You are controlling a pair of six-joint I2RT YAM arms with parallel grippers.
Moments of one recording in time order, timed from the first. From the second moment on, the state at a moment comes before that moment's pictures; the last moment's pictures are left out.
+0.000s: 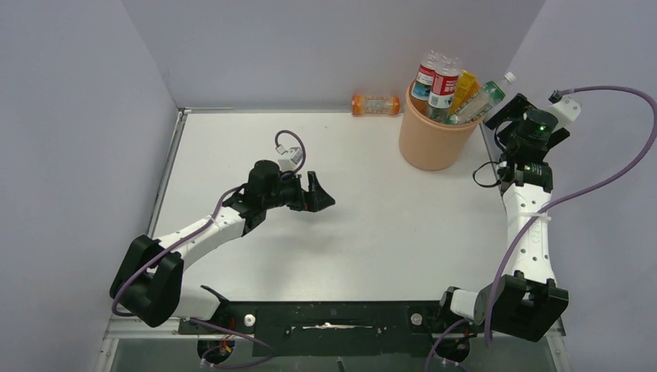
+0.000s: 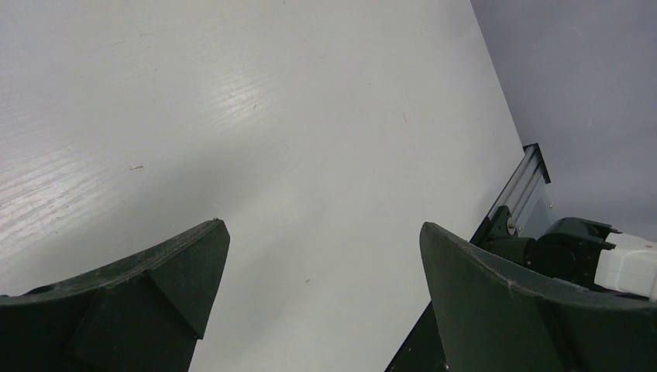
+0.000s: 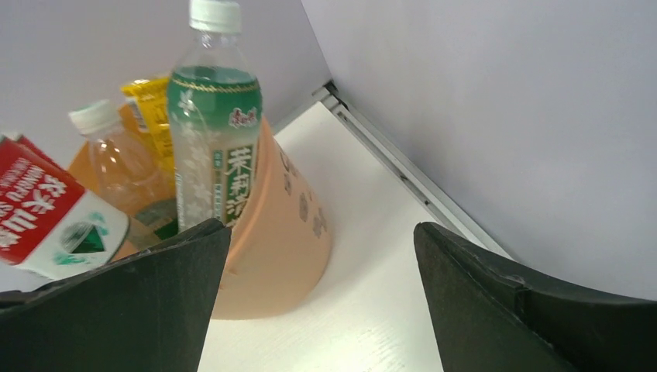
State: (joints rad) left arm -0.56 1.37 0.78 0.14 0.41 -0.59; right arm -0.29 1.23 1.26 -0.25 0.23 0.37
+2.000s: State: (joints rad) left arm -0.56 1.61 0.88 0.24 0.48 -0.59; right arm -0.37 1.60 1.15 0.31 -0.05 0.50
